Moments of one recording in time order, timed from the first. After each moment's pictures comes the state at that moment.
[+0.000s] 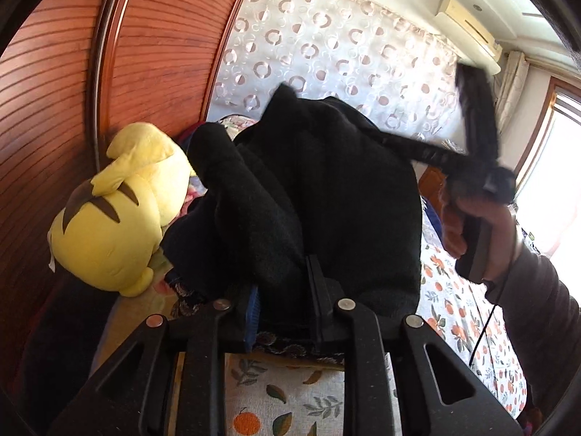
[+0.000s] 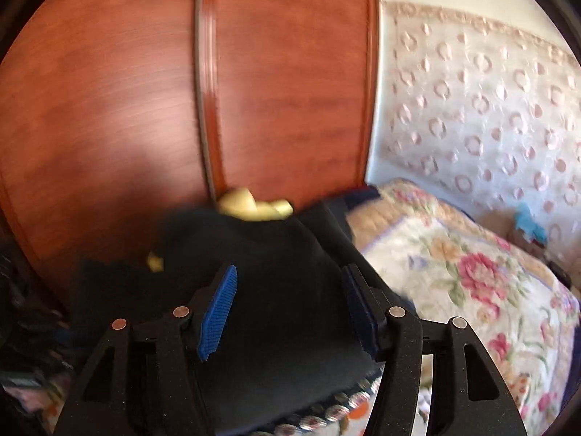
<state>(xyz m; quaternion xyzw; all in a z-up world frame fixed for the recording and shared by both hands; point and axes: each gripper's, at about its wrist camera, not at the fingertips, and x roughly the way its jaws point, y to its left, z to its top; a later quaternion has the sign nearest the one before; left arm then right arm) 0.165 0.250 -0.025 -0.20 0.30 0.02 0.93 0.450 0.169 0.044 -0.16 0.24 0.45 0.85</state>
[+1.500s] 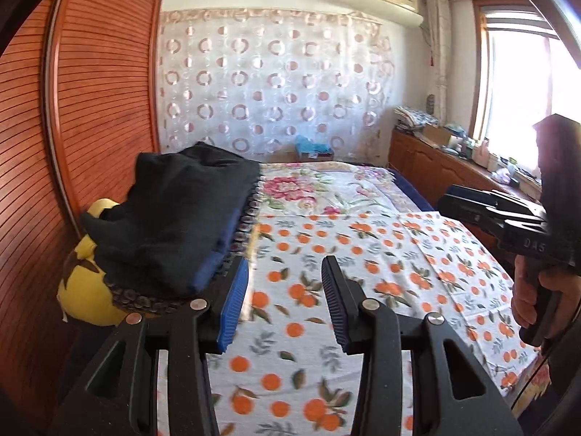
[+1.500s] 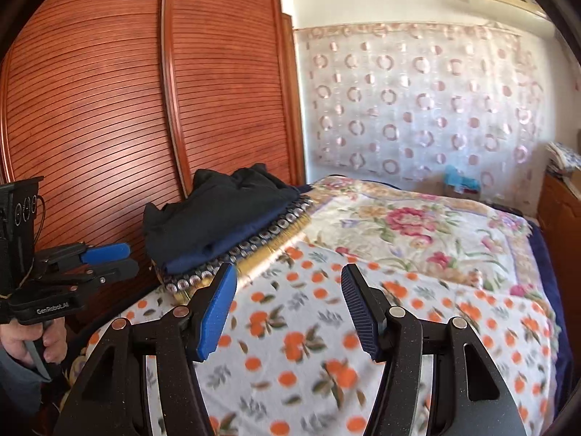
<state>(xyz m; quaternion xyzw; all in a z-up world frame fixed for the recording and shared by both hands) 0.102 0.079 0.031 -0.03 0.26 -0.02 0.97 0.190 -0.091 0.044 -0.05 0.20 0.35 0.91</state>
